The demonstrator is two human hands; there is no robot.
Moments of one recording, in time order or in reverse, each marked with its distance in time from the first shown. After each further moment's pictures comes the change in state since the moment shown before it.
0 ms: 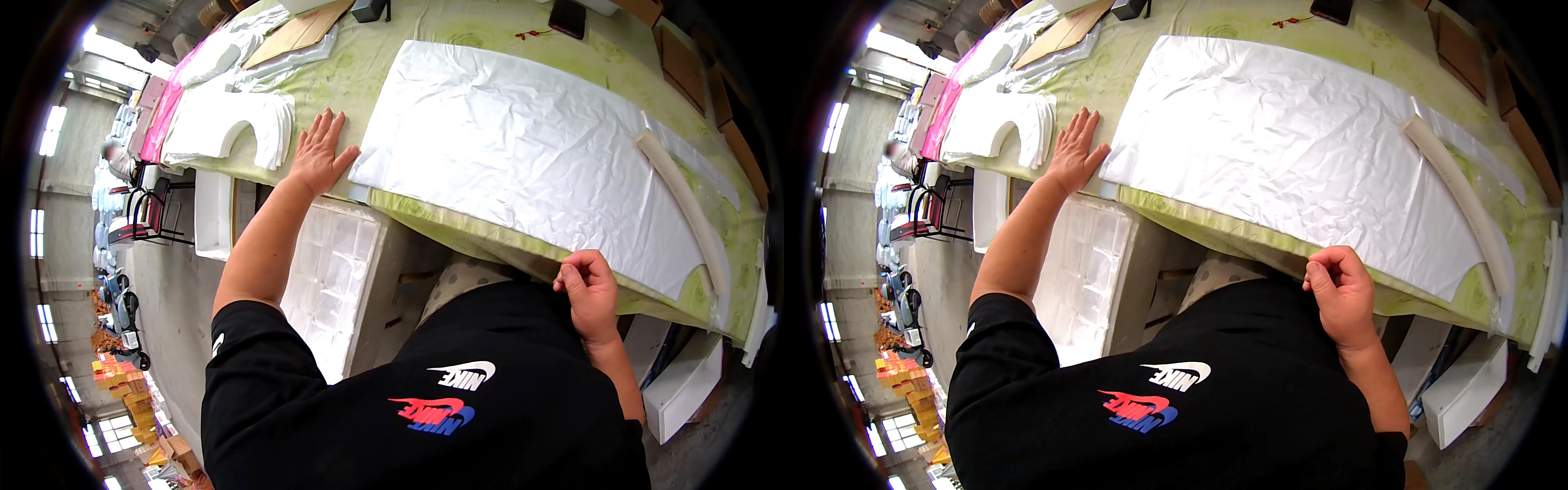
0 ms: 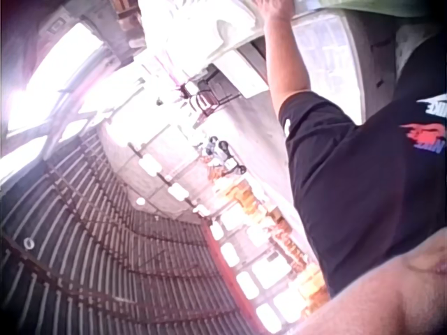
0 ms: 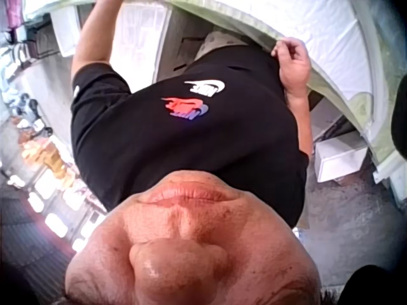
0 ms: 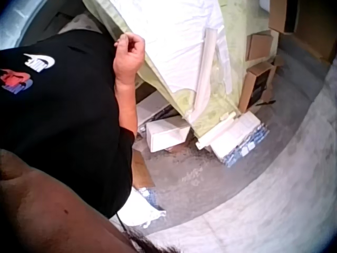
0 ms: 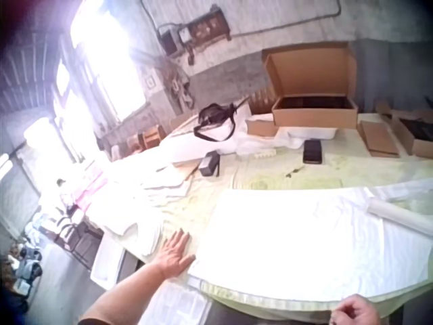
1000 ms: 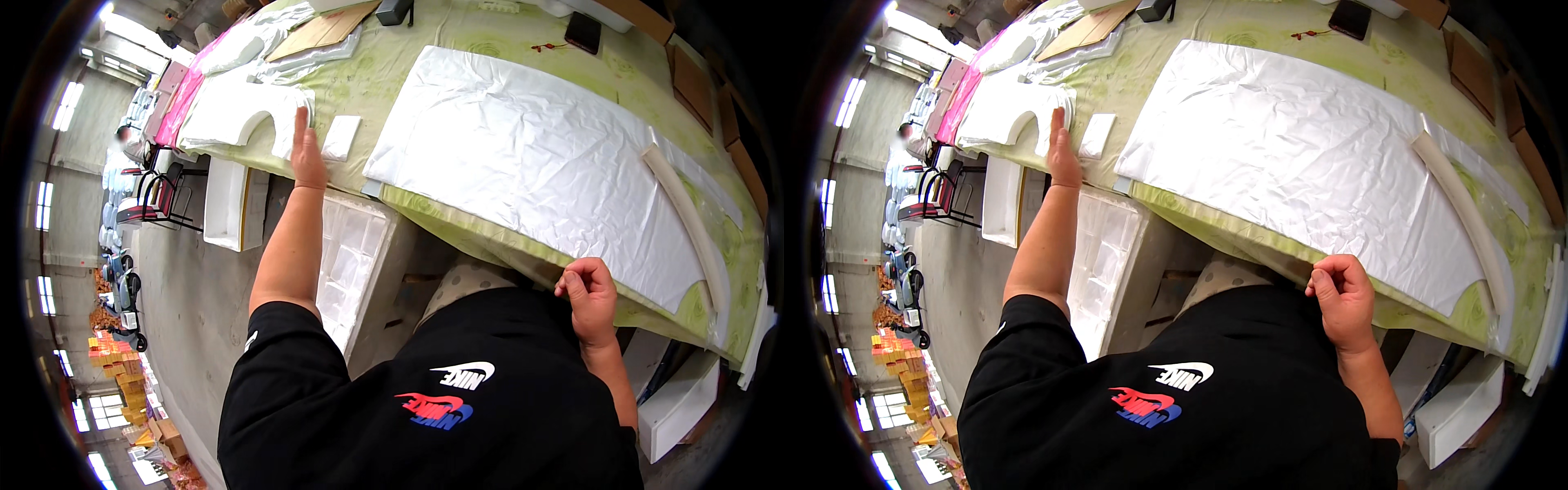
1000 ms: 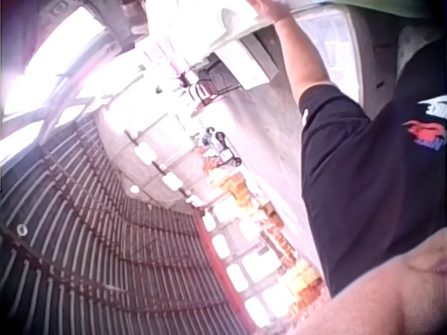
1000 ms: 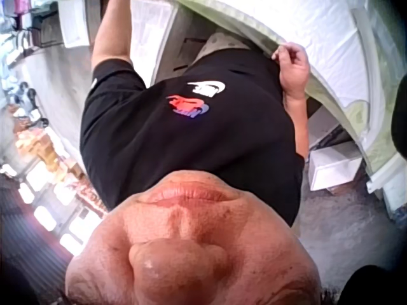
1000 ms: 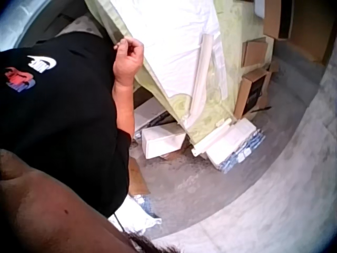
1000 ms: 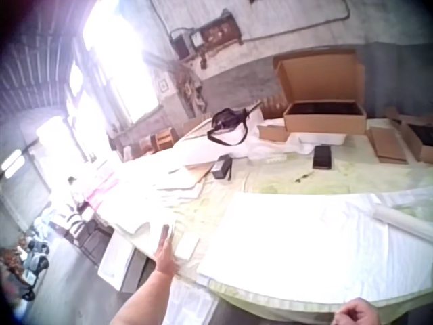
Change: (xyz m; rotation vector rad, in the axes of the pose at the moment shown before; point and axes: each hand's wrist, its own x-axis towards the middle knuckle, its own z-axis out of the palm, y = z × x) left_hand -0.011 -0.016 0.018 -0.782 0.624 -0.059; right_hand 0.001 0.014 -0.010 0.051 -0.056 -0.085
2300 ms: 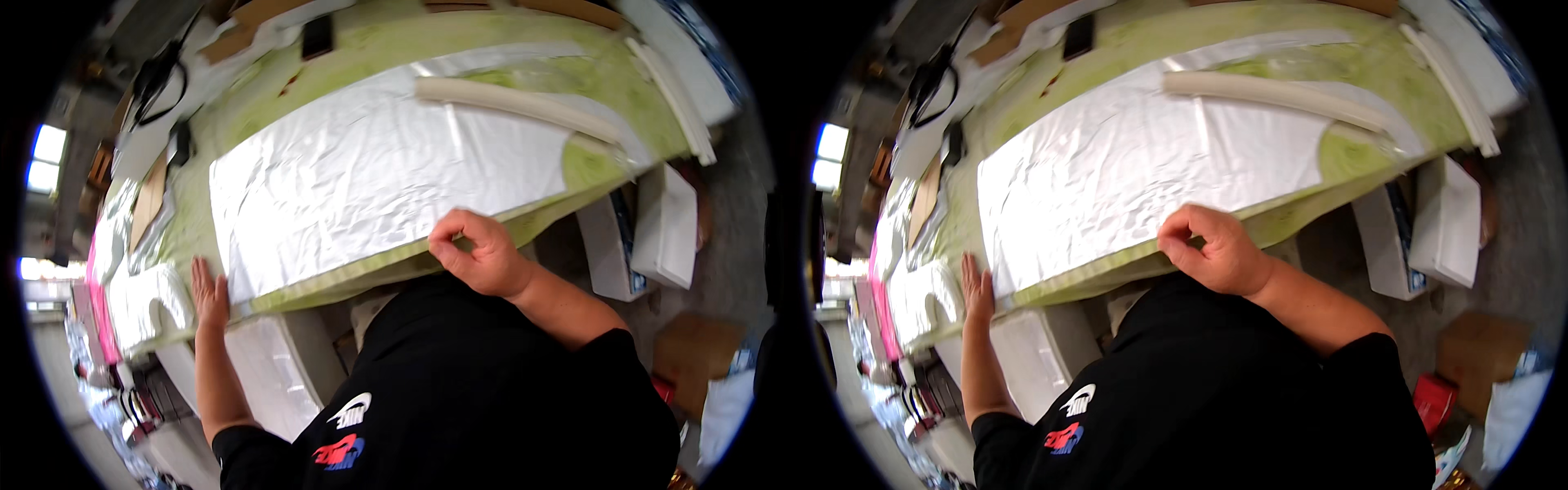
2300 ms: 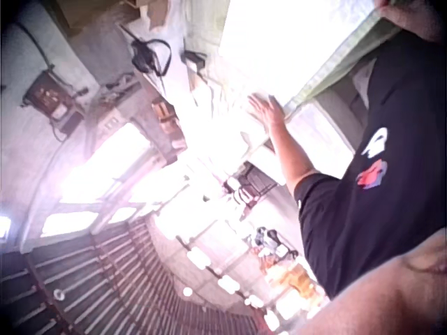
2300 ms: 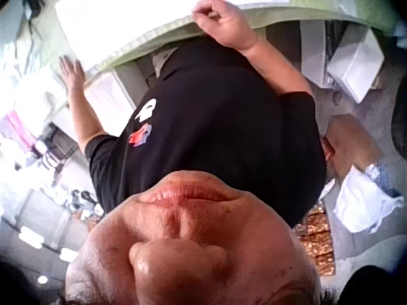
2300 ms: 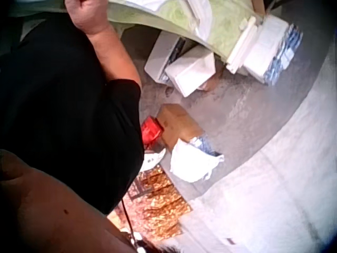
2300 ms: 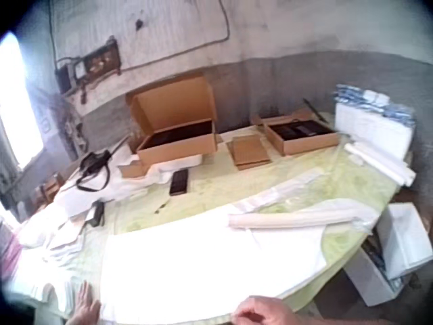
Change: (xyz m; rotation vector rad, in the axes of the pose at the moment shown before) left_hand 0.024 -0.047 -0.005 0.770 -0.613 0.245; right_hand -0.008 -0.040 -0.021 -0.273 0.163 -0.337
